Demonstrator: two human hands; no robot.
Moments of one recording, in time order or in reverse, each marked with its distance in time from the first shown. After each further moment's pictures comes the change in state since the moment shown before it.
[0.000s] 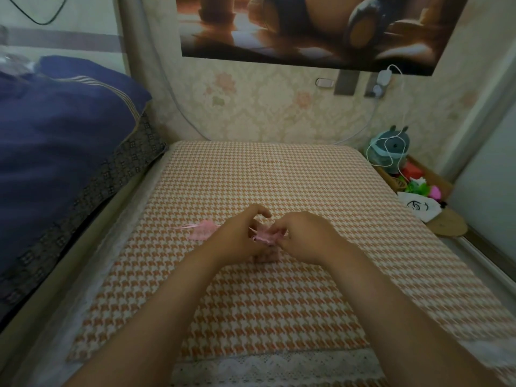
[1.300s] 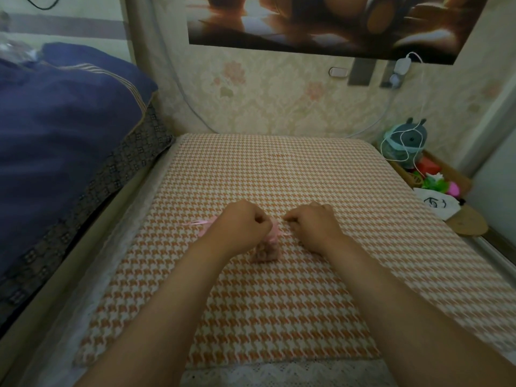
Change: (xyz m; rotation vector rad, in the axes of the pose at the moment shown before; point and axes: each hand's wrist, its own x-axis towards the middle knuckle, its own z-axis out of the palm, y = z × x) left_hand 0.003 0.017 -0.021 0.282 0.110 -0.216; right_hand 0.056 0.033 0.053 -0.082 0.065 0.126
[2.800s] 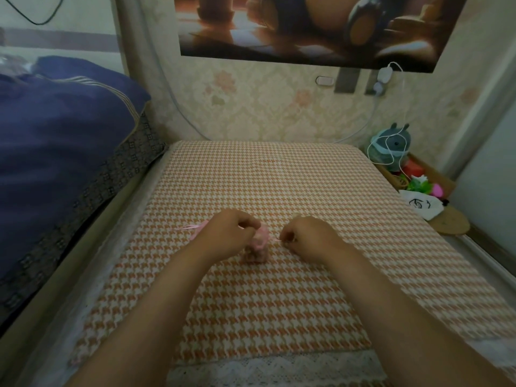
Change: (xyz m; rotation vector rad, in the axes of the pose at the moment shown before) left_hand -0.008 -0.005 0.002 -0.171 -0.018 0.017; right_hand -0.038 0.004 -0.025 0.057 -0.105 -0.079
